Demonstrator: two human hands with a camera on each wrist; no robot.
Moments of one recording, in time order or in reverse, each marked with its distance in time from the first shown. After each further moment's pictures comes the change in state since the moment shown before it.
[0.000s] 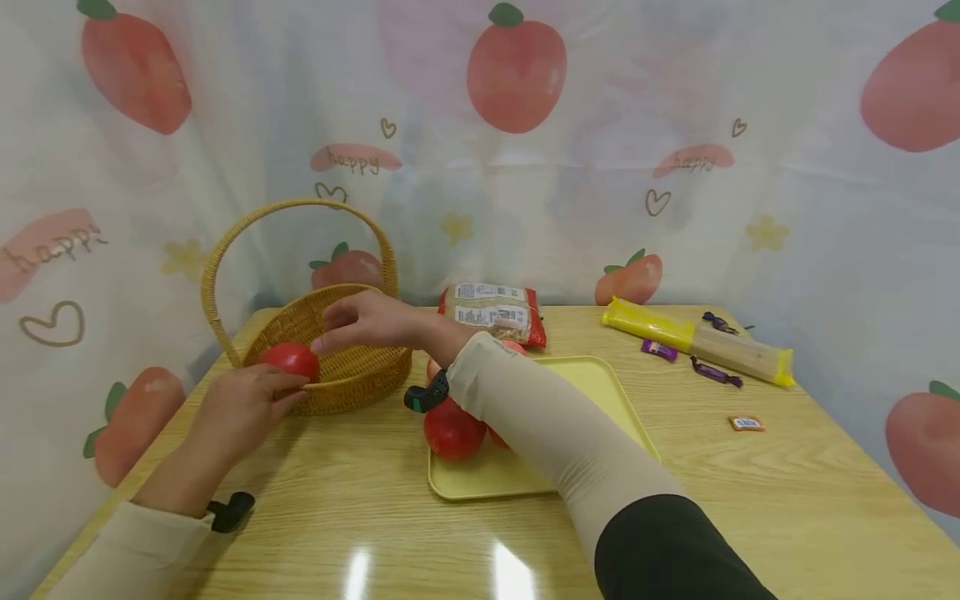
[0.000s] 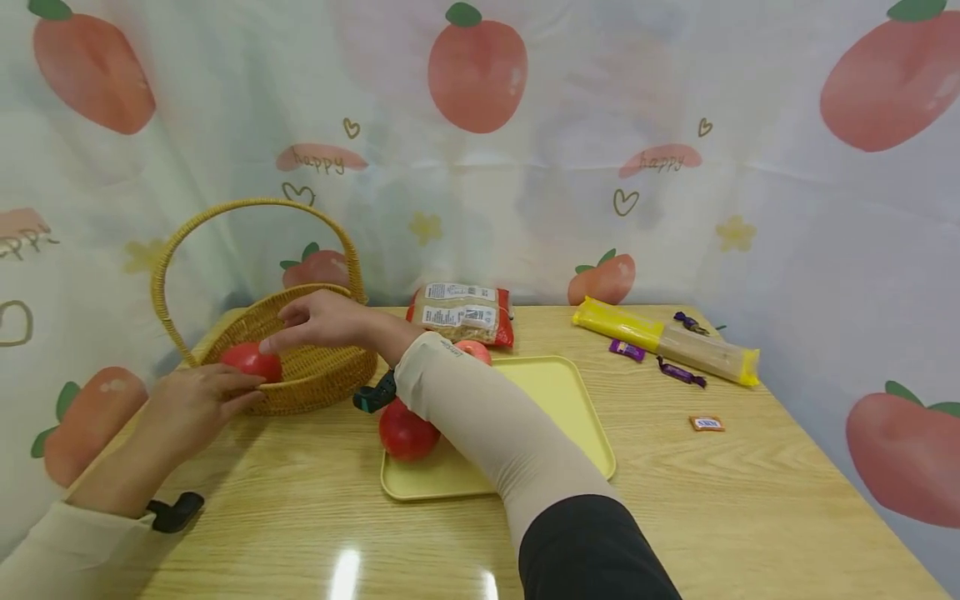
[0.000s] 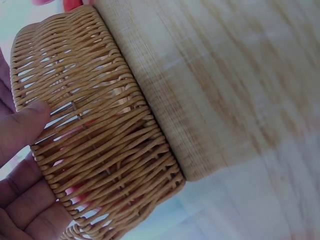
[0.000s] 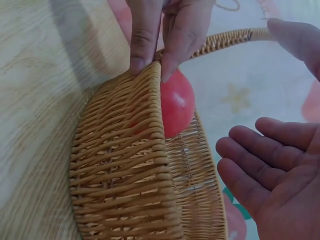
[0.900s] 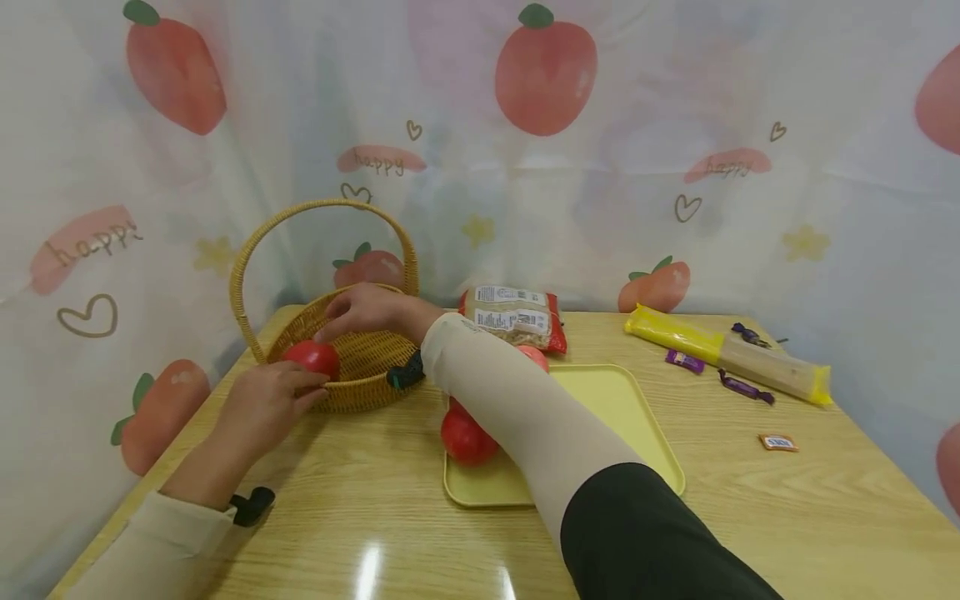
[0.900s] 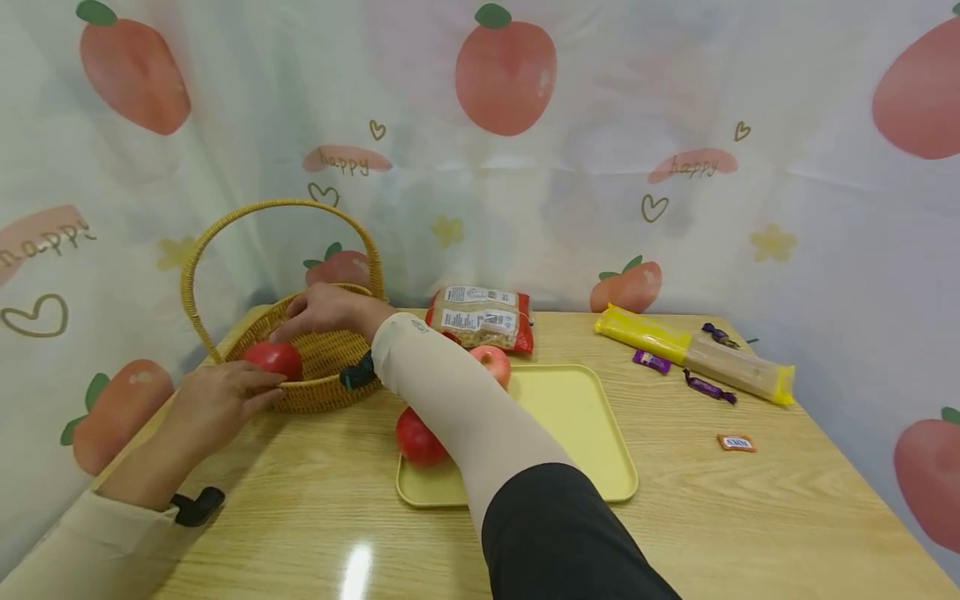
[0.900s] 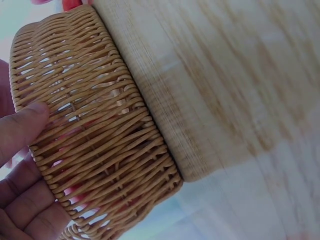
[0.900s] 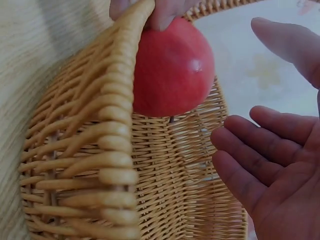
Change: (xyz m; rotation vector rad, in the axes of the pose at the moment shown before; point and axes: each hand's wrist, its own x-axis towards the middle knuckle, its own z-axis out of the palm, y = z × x) left_hand 0.002 0.003 -0.002 -0.002 -0.056 -0.066; right_hand 0.070 0.008 0.003 -0.170 -0.026 0.092
